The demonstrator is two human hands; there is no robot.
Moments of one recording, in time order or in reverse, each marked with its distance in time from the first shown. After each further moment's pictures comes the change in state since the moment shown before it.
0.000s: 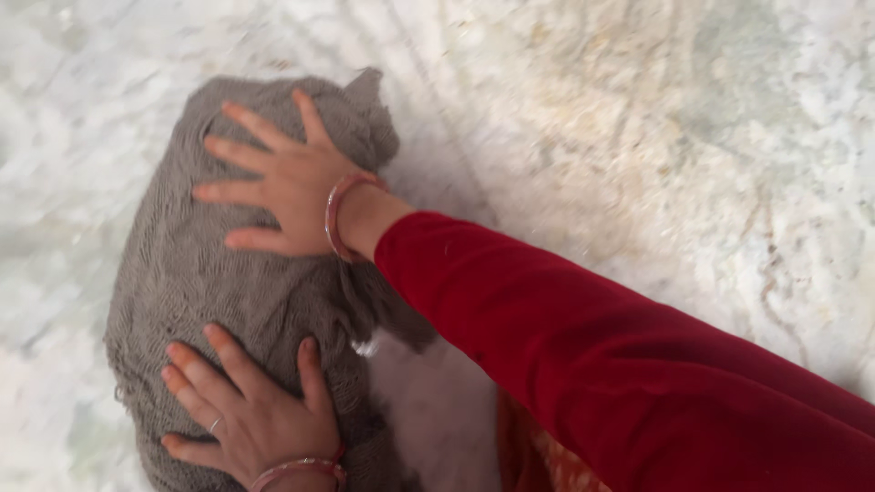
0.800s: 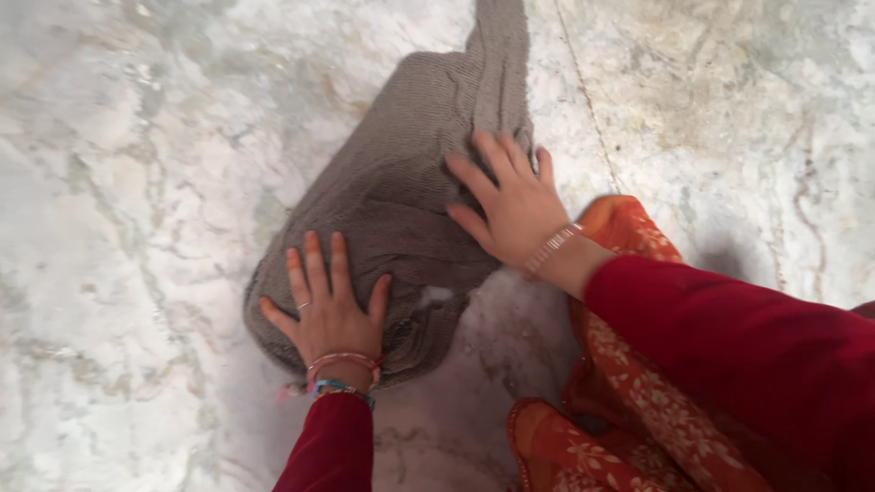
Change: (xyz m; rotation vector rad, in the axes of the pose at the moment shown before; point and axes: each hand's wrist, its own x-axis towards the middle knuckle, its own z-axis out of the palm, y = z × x) left_hand -0.051 -0.132 -0.033 0.002 -0.148 0.210; right_hand -0.176 -0.133 0.002 0.061 -0.037 0.409
